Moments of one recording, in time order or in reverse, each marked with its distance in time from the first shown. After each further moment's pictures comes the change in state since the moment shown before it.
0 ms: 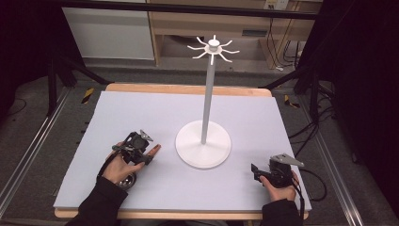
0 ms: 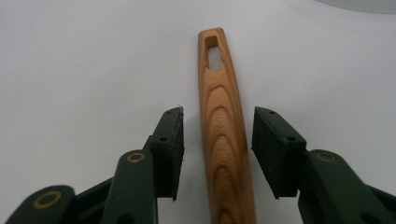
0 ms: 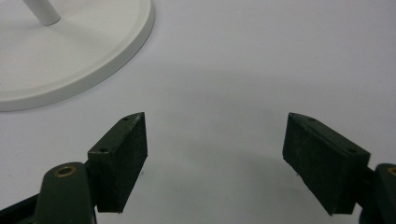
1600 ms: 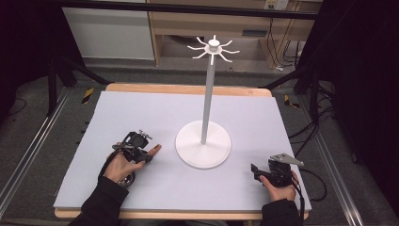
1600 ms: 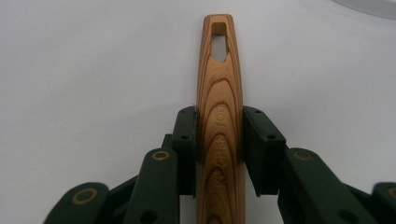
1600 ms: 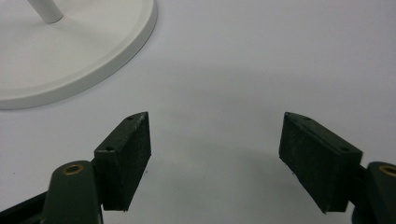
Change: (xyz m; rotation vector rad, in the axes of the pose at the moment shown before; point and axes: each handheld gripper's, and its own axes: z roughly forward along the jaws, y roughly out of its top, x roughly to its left) left arm 0.010 -0.001 0.008 0.026 -0.073 -0.094; right arm -0.001 0.000 0.002 0.013 0.014 -0.002
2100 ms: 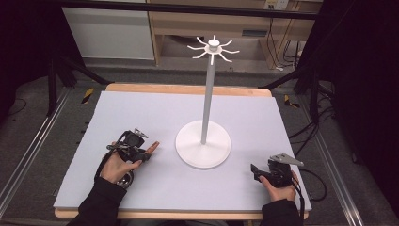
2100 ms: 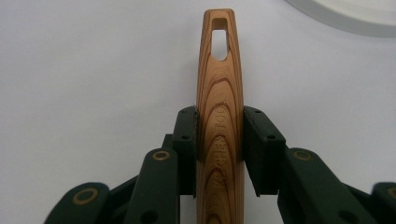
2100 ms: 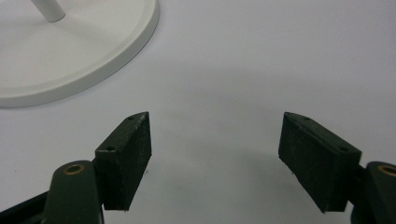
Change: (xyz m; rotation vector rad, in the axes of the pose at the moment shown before) left arm 0.004 -0.006 -0.019 -0.071 -0.009 -0.015; right arm 0.001 0.000 0.000 -0.002 0.006 -0.003
